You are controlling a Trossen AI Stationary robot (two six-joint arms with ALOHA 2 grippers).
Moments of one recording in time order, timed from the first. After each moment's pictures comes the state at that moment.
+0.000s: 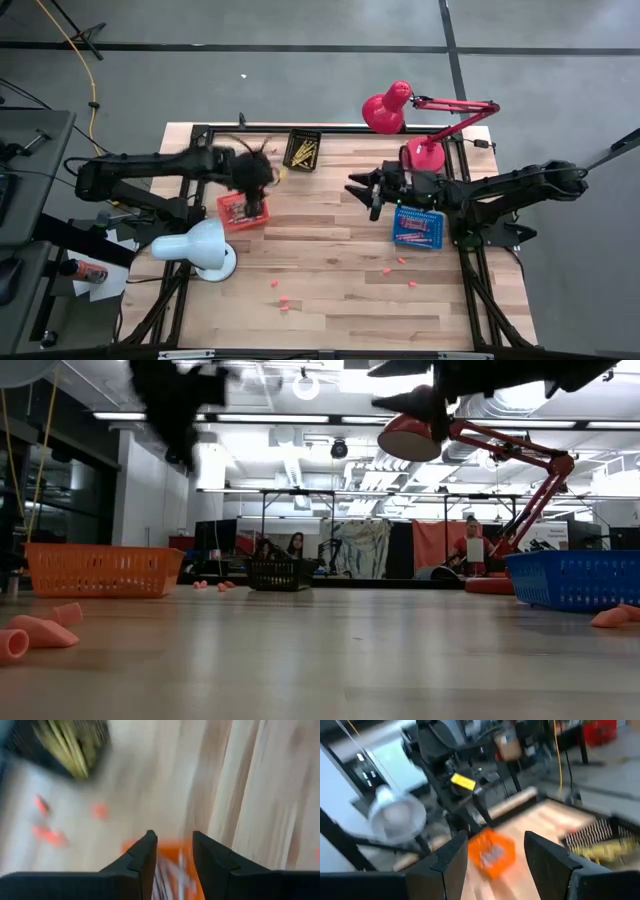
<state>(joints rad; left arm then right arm) 0.16 1.22 1.05 -0.97 -0.09 -0.06 0.03 1.18 0.63 0.52 0.28 0.42</state>
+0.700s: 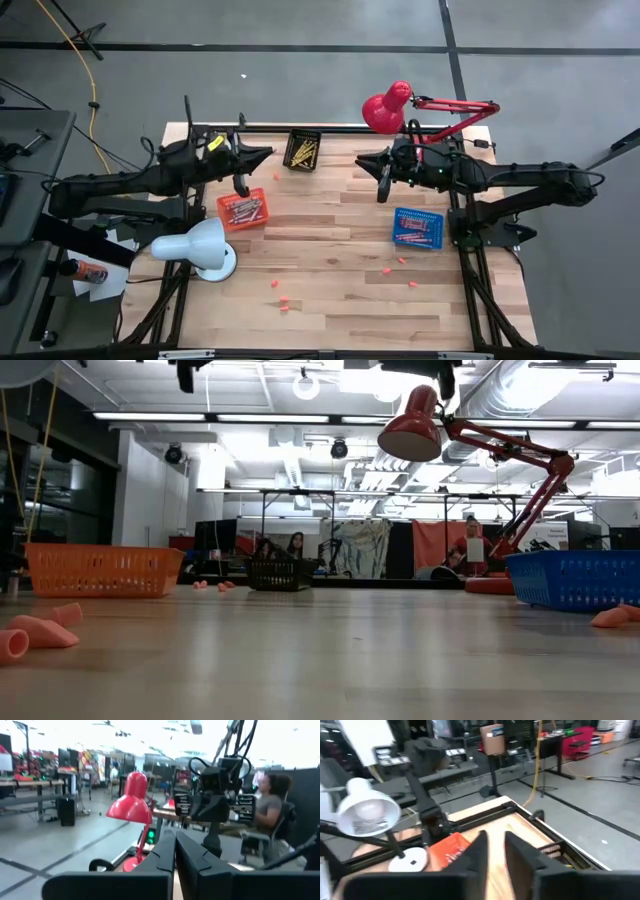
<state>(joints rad) 0.19 0.78 0.64 0.30 -0.10 -0.10 -0.06 1.07 0.91 0.03 0.25 0.22</state>
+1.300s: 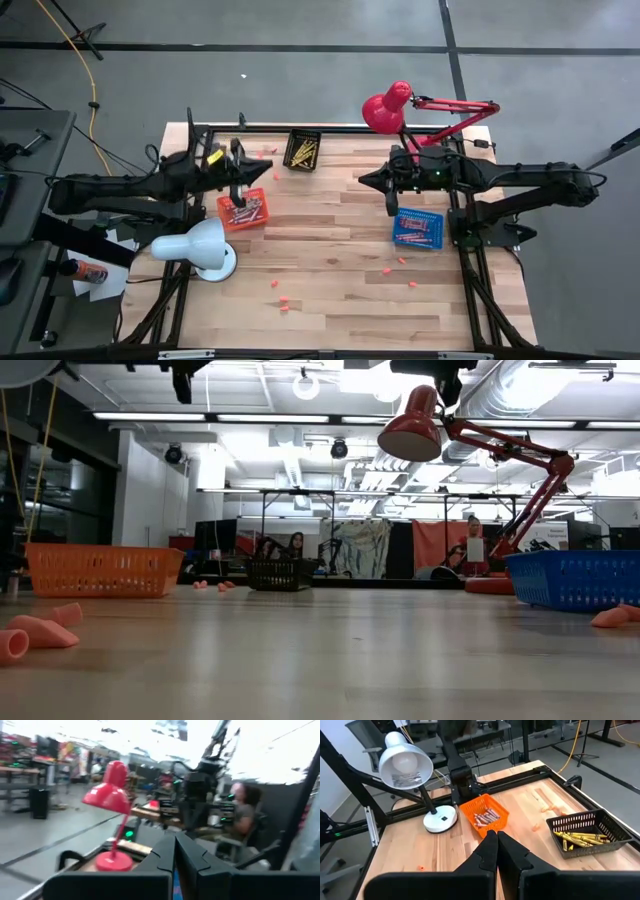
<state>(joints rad) 0.12 0.75 0.53 0.41 -0.10 -0.21 -0.06 1.05 0.92 -0.16 0.04 0.24</state>
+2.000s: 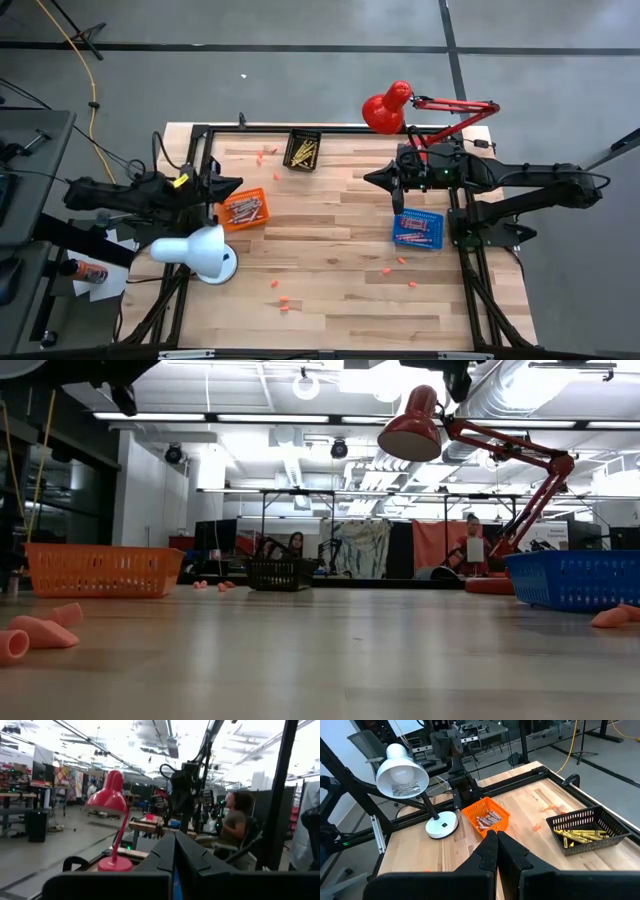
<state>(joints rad) -0.13 0.26 0.24 0.33 -0.31 -0.07 -0.06 0.99 0.92 -0.19 0.05 0.29</state>
